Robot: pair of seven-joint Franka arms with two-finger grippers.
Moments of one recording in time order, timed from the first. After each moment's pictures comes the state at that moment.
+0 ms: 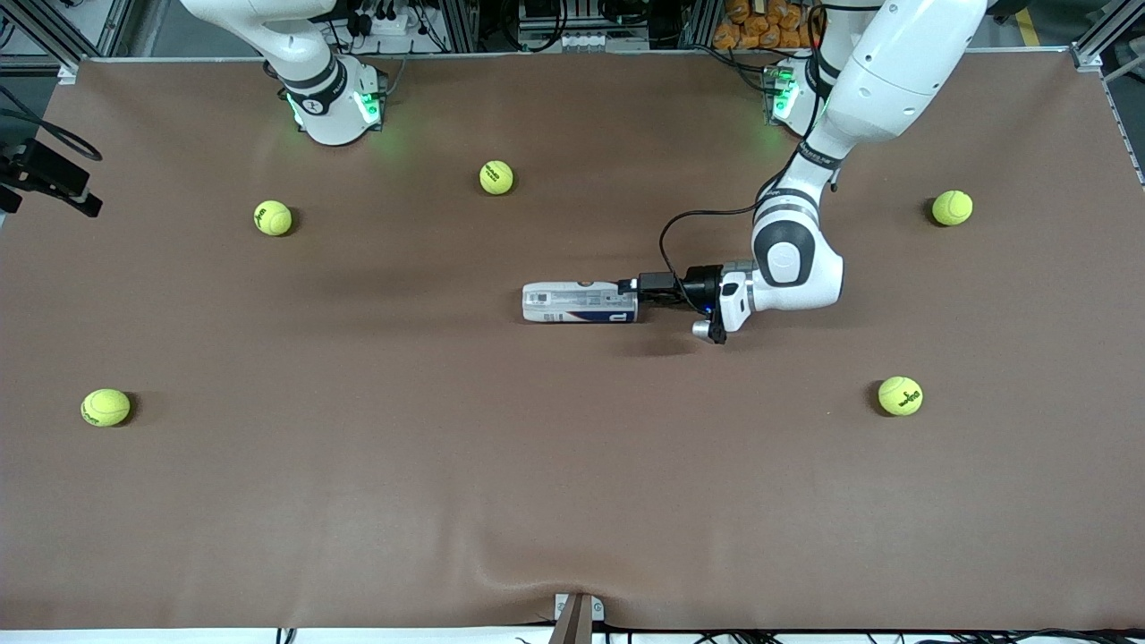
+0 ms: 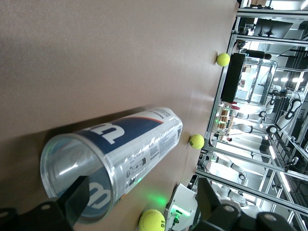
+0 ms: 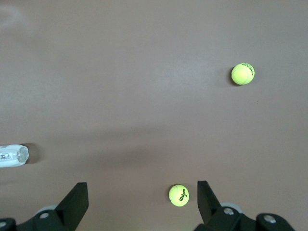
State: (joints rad) left arm -0.27 0.56 -0.19 -2.10 -1.62 2.15 0.84; right arm 0.07 -0.08 -0.15 -1.55 0.02 1.51 0.01
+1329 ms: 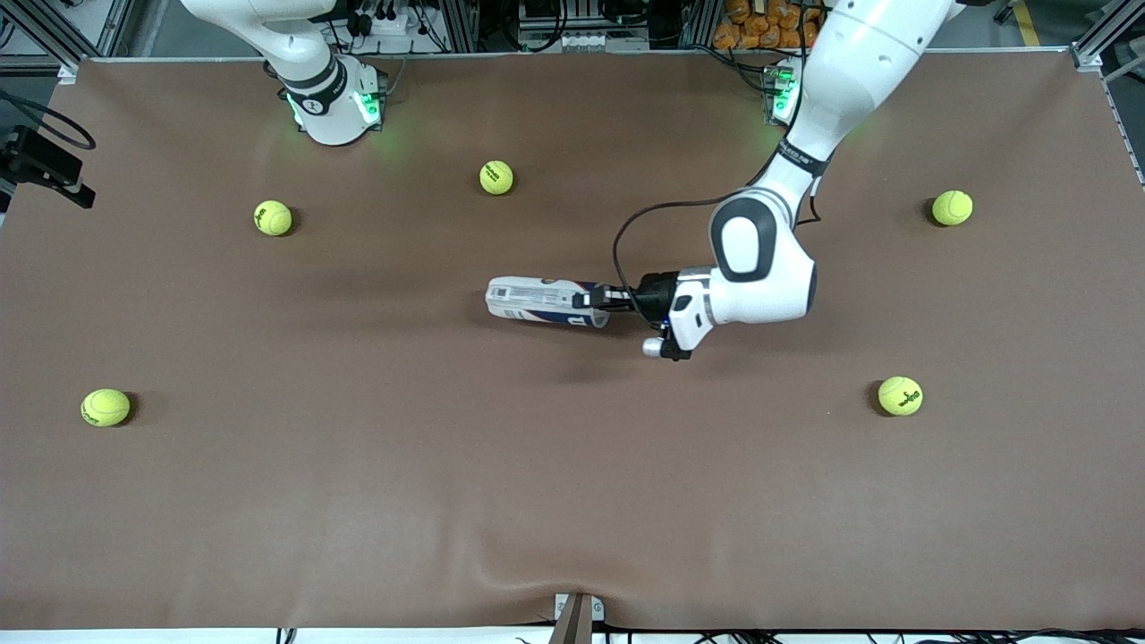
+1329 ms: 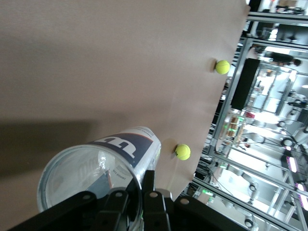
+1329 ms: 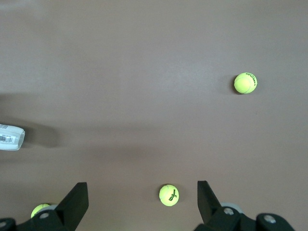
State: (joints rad) left arm -0.41 0.52 -0.19 -1.81 -1.33 2.26 0.26; right arm 0.07 -0.07 -0.15 -1.54 0.01 1.48 -0.10
